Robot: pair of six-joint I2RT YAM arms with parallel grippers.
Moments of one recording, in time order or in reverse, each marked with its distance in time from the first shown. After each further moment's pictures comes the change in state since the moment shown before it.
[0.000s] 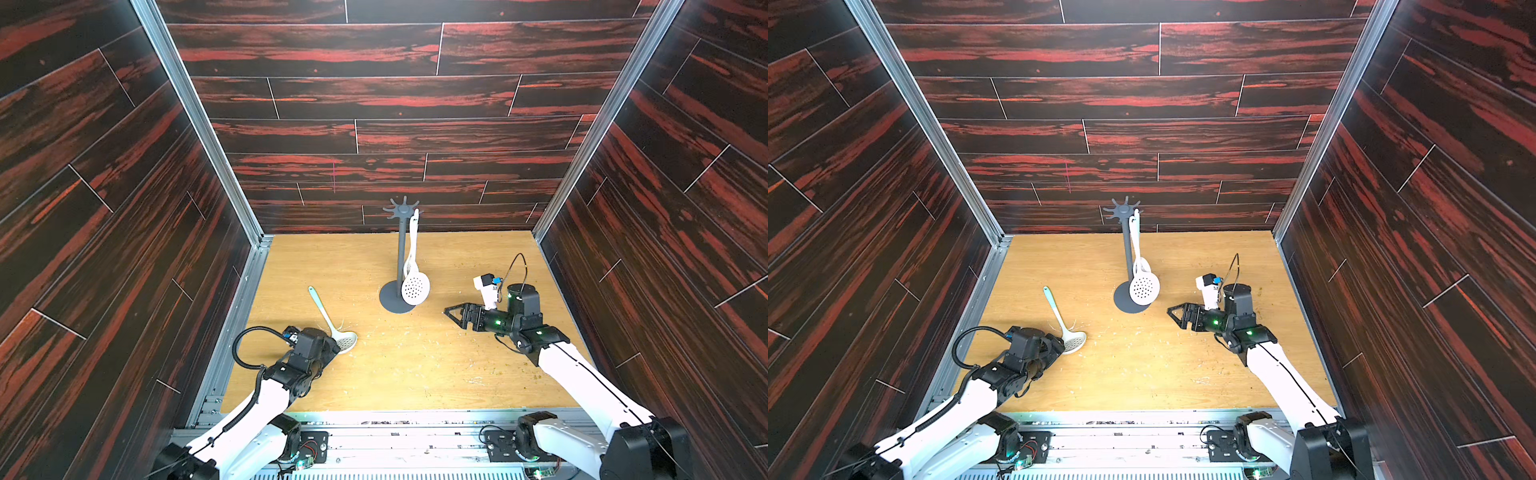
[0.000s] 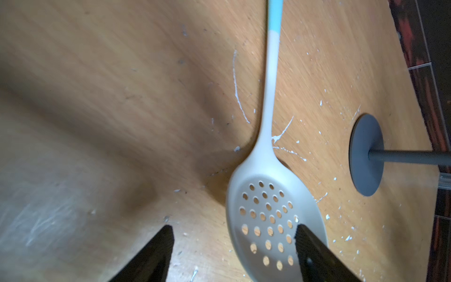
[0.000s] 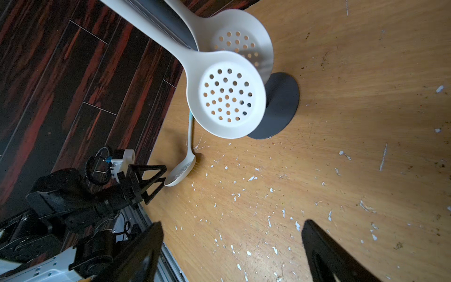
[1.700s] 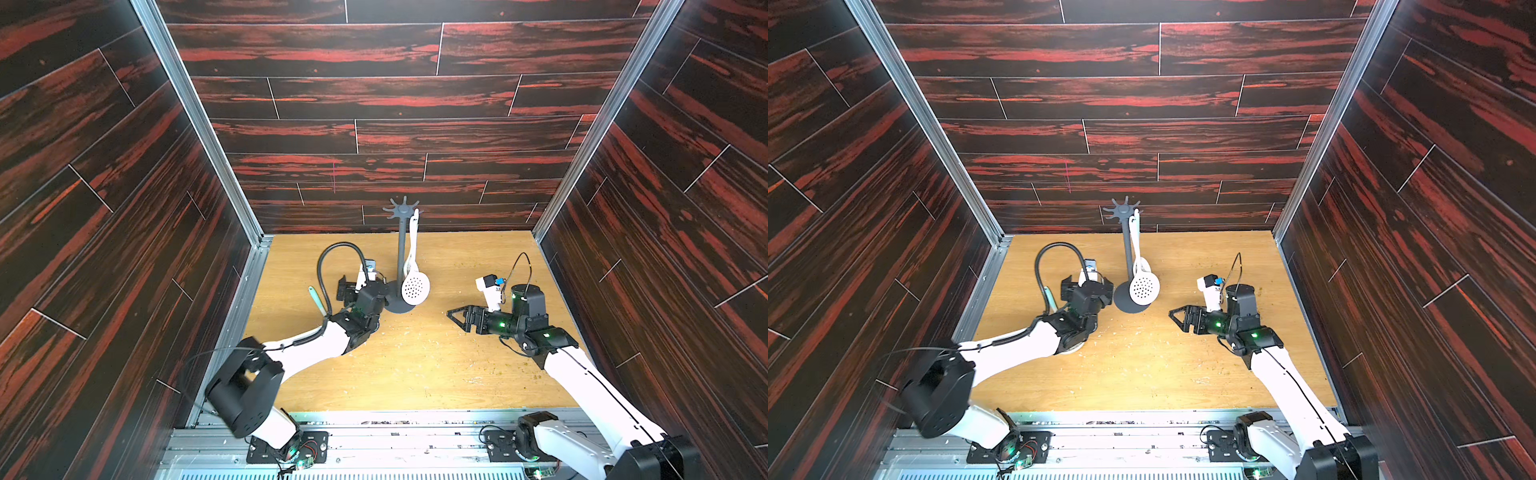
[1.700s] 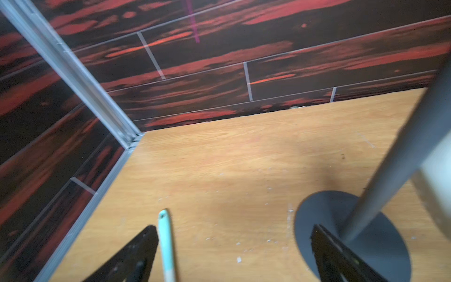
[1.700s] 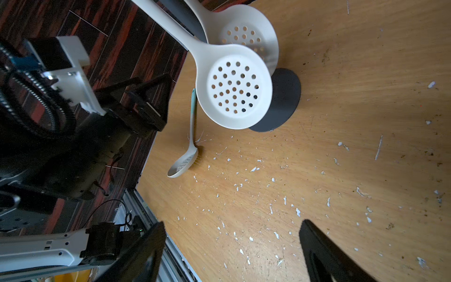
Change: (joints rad) left arm -0.310 0.578 0.551 0.439 -0.686 0.988; right arm 0.004 -0.072 0.035 -0.134 0.010 -0.038
